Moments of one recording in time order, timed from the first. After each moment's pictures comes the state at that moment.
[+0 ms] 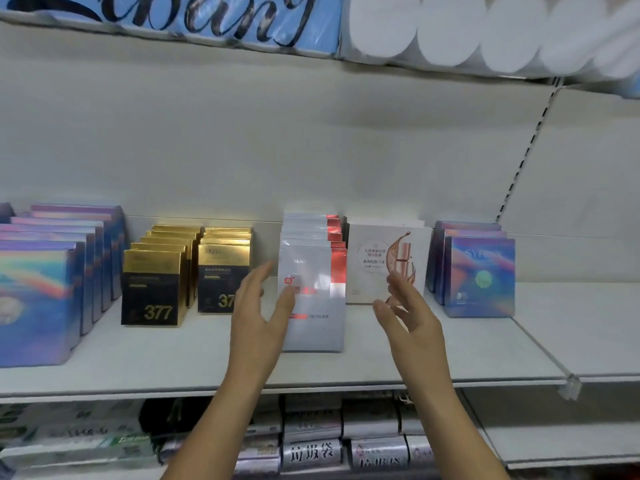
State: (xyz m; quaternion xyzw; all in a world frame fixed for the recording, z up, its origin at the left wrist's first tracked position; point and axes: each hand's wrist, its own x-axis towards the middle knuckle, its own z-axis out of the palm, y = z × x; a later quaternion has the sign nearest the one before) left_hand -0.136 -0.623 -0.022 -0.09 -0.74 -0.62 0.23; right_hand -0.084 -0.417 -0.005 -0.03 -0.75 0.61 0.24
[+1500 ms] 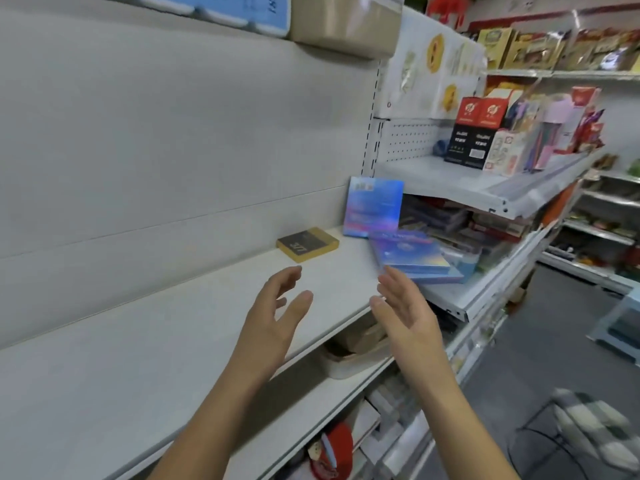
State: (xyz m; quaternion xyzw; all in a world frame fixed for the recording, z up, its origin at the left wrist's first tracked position) left_hand -0.077 0.242 -0.020 -0.35 -0.68 -0.63 -0.13; right_hand 0.077 0.371 -0.001 -0.24 -0.70 0.55 0.38
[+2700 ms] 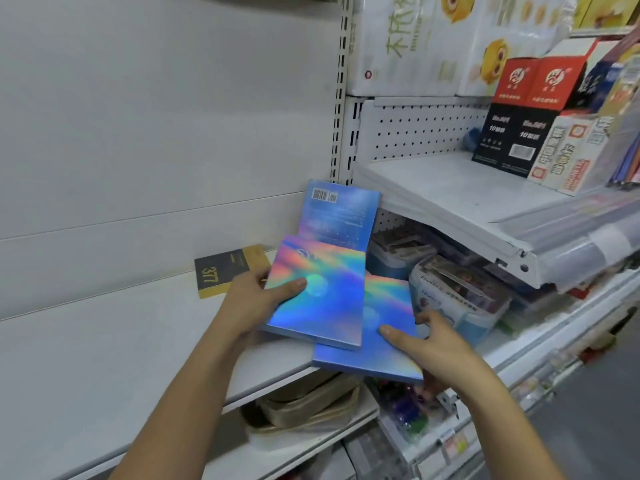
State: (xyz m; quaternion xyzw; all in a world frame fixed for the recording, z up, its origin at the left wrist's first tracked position) left_hand -0.126 0.521 -0.017 -0.16 -0.78 -0.59 -0.14; right_hand 0.063 0.720 -0.012 -0.37 -0.80 0.48 0.03
